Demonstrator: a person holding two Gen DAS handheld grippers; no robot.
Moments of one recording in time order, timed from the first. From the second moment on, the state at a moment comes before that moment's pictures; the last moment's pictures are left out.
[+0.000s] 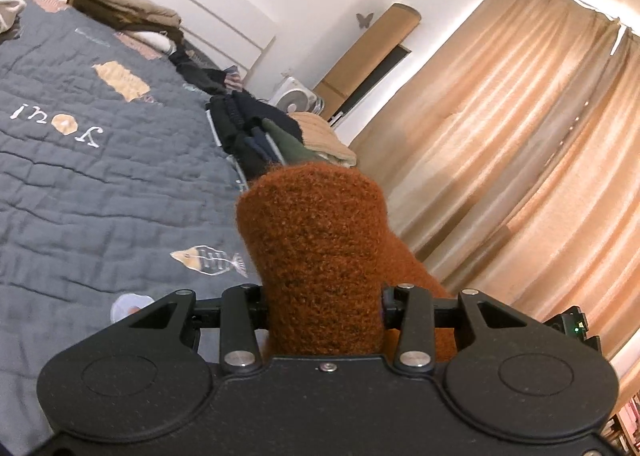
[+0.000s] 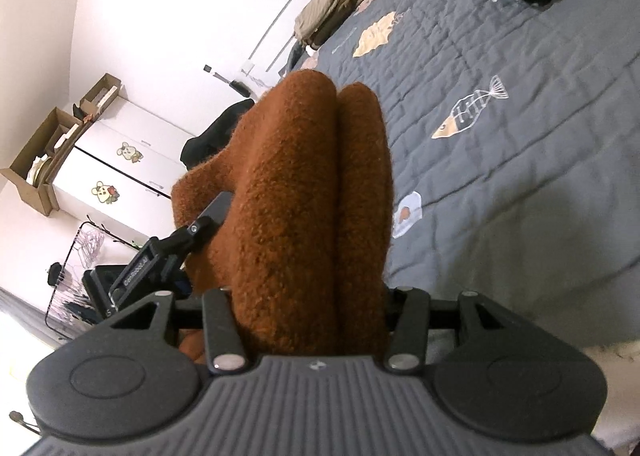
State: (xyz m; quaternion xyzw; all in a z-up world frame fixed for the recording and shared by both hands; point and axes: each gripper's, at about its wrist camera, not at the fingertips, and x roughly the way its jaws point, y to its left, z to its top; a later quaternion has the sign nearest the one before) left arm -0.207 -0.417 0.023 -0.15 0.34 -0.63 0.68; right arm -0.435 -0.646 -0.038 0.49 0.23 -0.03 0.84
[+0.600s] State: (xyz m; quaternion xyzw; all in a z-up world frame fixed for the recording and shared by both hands) left arm -0.277 -0.522 0.056 -0.10 0.32 -0.65 0.68; right arm -0.503 -0.741 -0.034 0.50 0.18 -0.04 0.85
